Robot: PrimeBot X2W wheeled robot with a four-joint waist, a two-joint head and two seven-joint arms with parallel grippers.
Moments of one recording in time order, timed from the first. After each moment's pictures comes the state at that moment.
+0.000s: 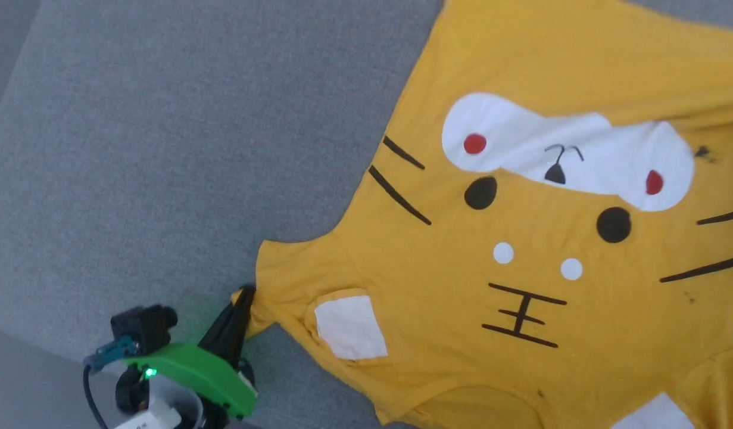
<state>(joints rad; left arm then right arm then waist) -0.05 0.30 -0.30 0.08 -0.79 0.01 -0.01 -0.63 -0.29 -0.44 0.30 -0.15 0.13 0.22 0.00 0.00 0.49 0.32</state>
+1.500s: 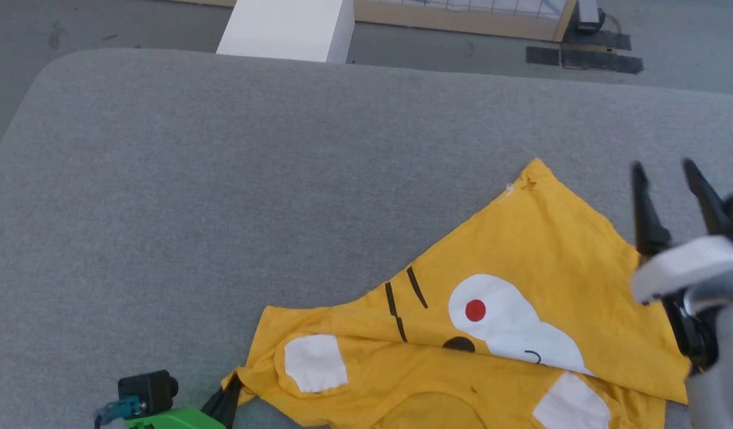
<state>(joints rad) 0.15 0.38 -0.34 -0.02 -0.79 0.13 0.10 -0.26 -0.17 -0.13 0.13 0.15 0.13 -0.01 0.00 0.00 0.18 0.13</state>
